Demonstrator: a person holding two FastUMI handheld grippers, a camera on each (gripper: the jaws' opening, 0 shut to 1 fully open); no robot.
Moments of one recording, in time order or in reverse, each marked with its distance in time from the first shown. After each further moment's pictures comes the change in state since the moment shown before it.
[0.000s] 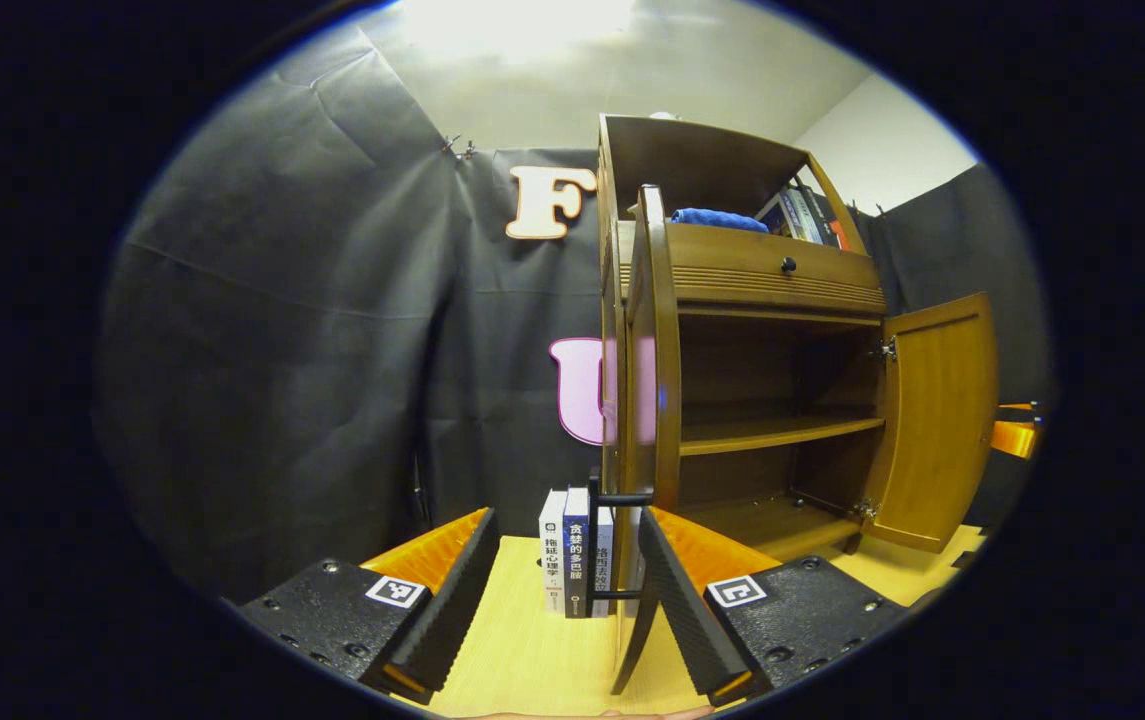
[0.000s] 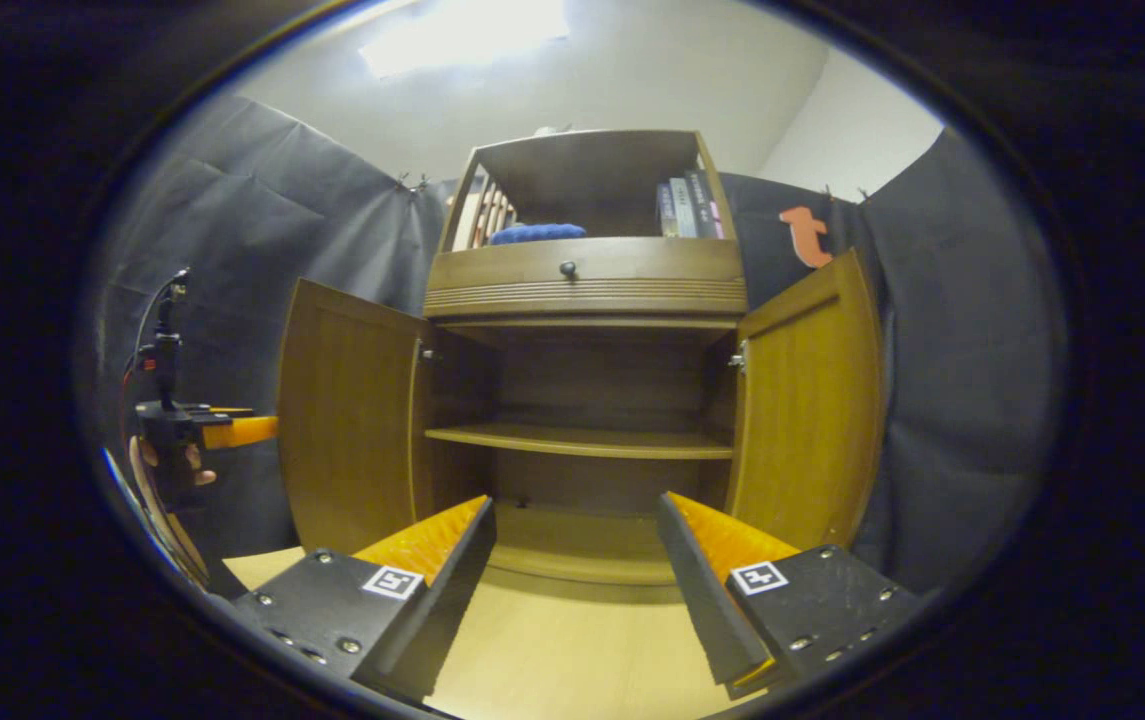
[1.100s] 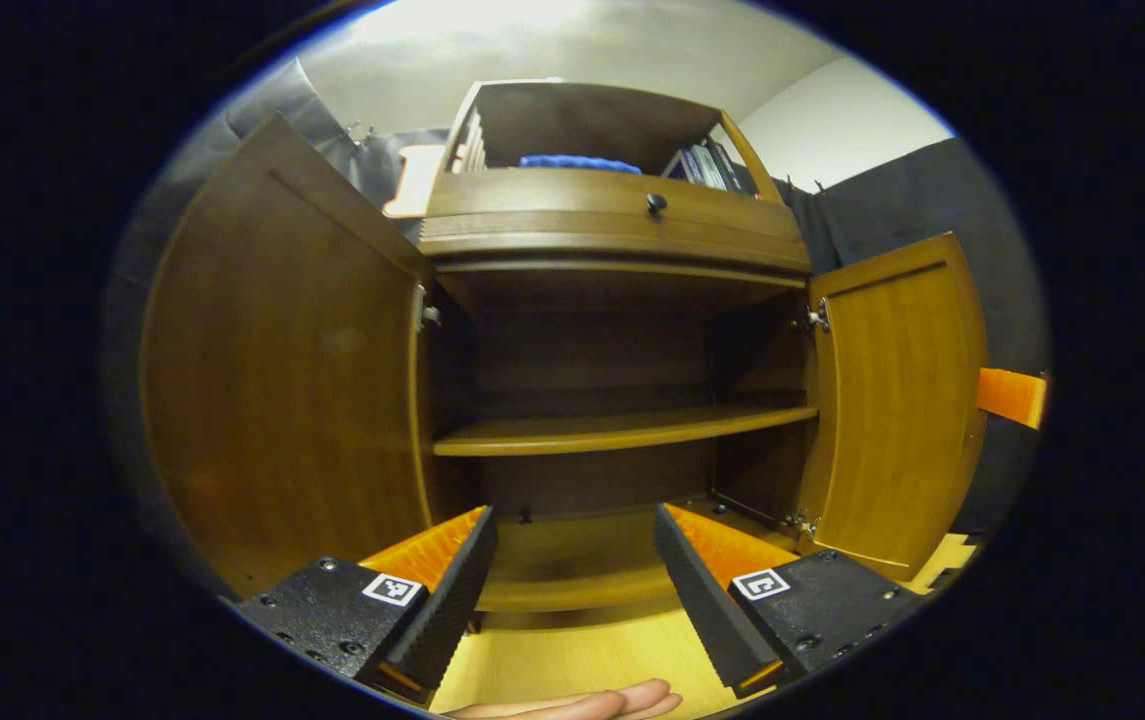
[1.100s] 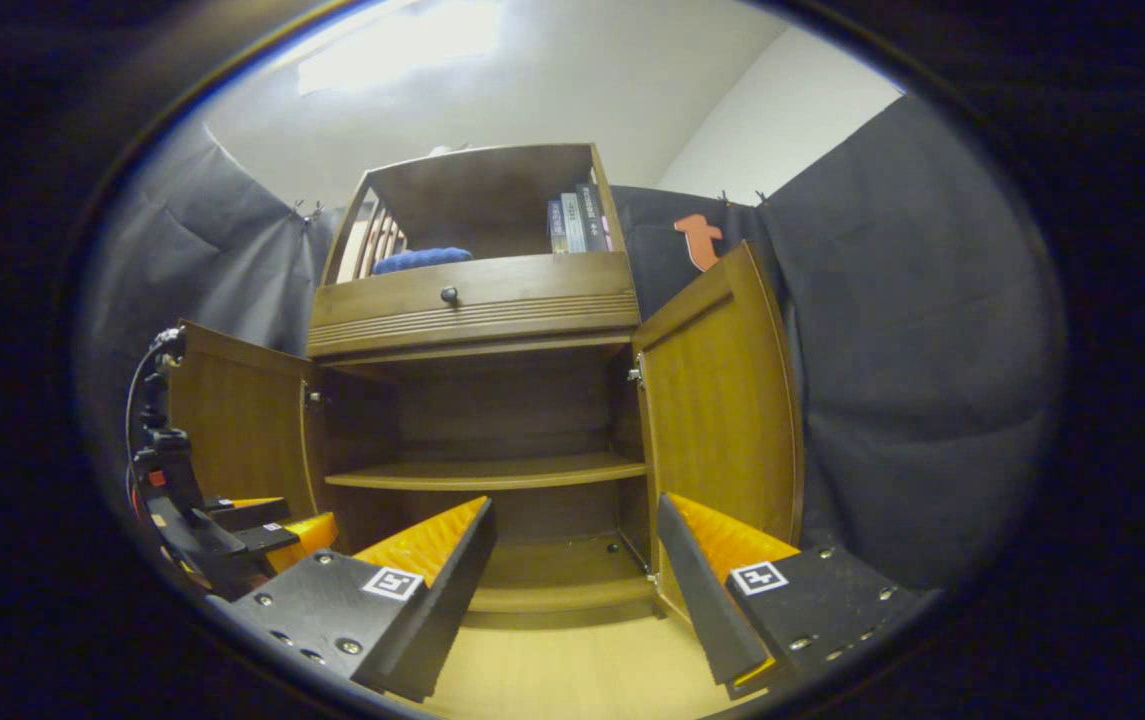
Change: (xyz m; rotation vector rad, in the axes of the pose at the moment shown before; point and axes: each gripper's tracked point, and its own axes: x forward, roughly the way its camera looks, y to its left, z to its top) left arm 0.103 -0.203 -0.051 0.030 0.020 -0.223; right arm 0.048 -0.061 -0.001 0.085 -0.075 -0.271
